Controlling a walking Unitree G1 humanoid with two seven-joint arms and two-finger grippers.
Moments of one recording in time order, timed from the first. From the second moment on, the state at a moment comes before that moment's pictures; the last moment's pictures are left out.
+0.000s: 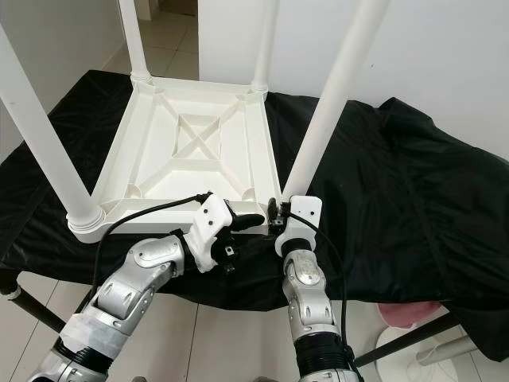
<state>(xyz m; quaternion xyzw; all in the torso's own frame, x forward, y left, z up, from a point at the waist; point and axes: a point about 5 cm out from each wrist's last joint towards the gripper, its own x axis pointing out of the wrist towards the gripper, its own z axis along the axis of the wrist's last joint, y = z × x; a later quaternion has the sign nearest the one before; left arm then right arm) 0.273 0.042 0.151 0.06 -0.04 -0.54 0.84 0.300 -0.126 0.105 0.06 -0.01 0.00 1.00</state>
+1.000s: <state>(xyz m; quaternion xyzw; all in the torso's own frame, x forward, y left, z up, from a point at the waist) 0.274 0.039 0.155 0.07 -0.04 -0.55 0.83 0.328 -0.164 0.118 -0.05 -0.01 0.26 0.96</state>
